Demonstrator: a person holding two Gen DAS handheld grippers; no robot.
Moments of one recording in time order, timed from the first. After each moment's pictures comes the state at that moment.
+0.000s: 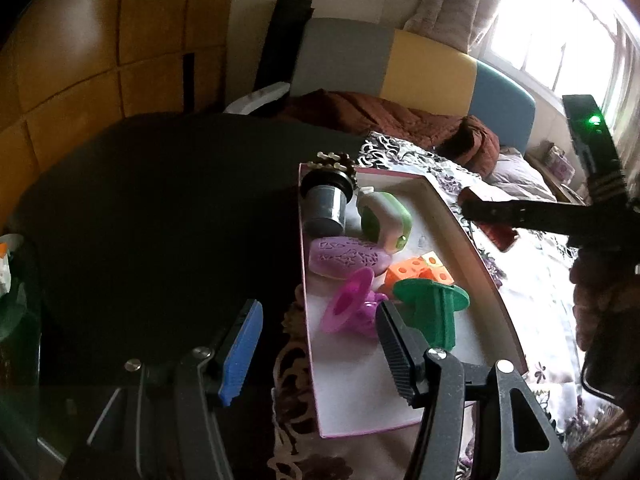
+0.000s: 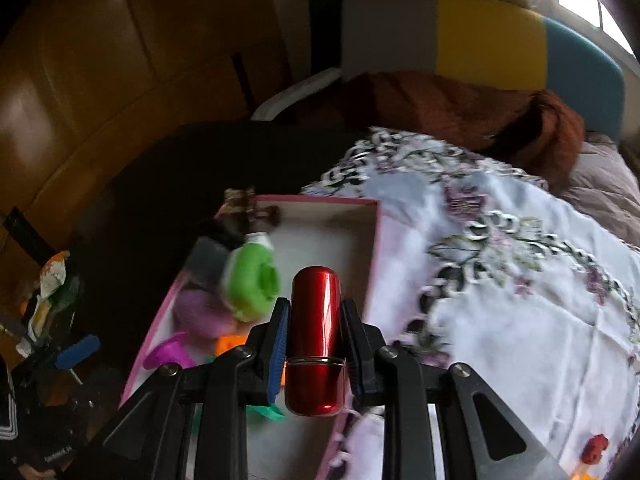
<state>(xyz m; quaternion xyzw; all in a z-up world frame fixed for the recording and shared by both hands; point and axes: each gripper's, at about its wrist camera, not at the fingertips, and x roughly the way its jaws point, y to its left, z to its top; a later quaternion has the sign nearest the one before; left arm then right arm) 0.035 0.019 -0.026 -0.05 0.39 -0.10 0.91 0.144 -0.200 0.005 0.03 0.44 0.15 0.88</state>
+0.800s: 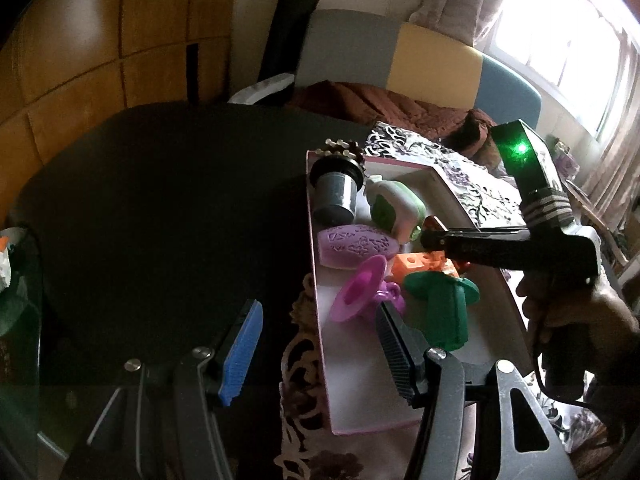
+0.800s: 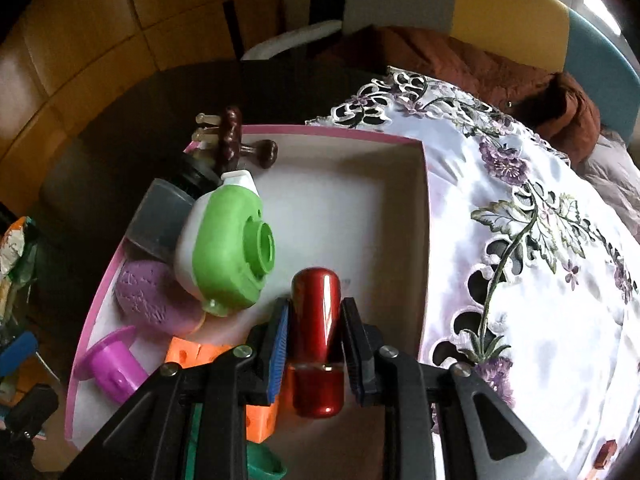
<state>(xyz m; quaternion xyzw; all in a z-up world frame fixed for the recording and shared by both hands) 0.038 0.022 -0.034 -0.04 0.41 -0.09 0.91 0.171 -0.168 -0.058 -0.02 0.49 0.12 0.86</state>
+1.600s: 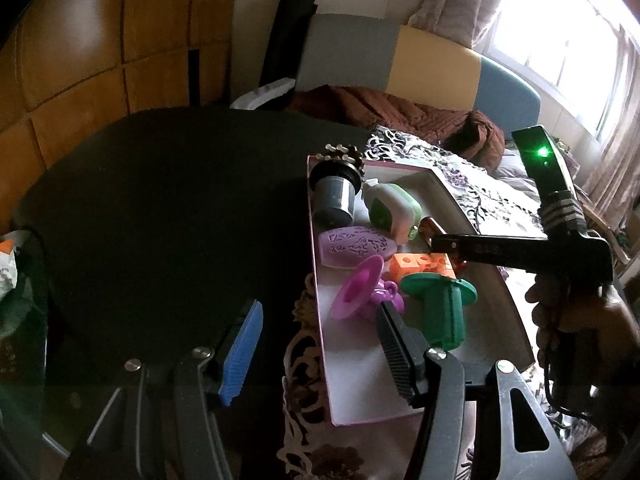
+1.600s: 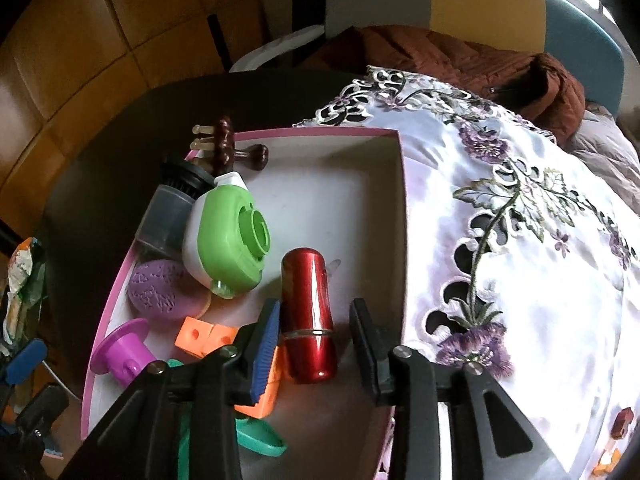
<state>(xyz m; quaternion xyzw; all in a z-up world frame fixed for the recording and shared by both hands) 0.033 0.022 -0.029 -0.04 0.40 -0.09 0.91 0.153 -0.184 -0.048 0.03 0.49 0.10 0.87</state>
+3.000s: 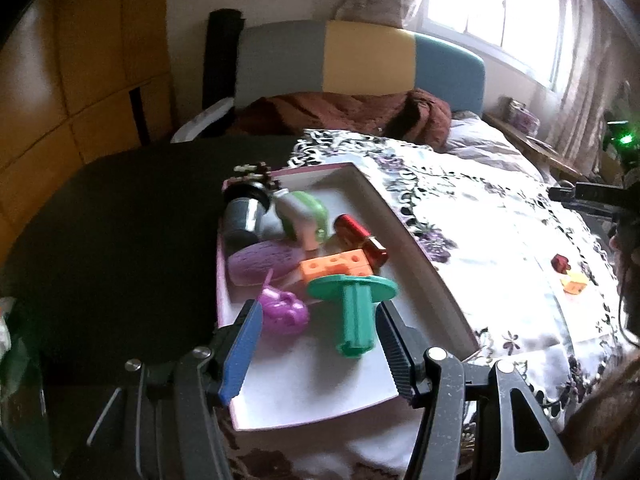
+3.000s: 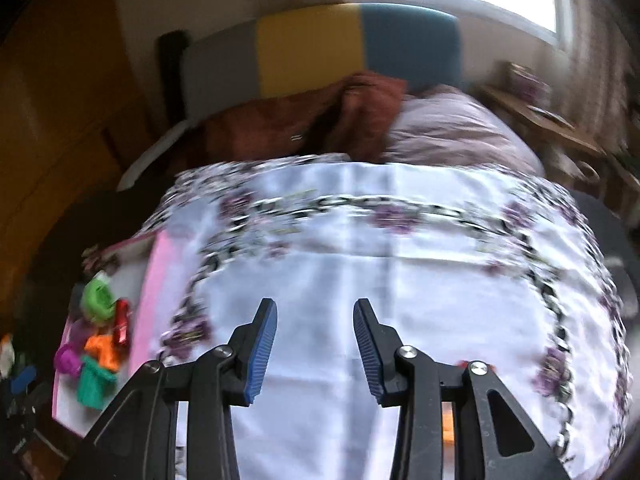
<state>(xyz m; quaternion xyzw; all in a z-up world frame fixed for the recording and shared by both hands) 0.015 -0.052 -0.009 0.04 0.38 -0.16 0.91 0.044 -0.424 0.015 0.13 0.39 -0.10 0.91</state>
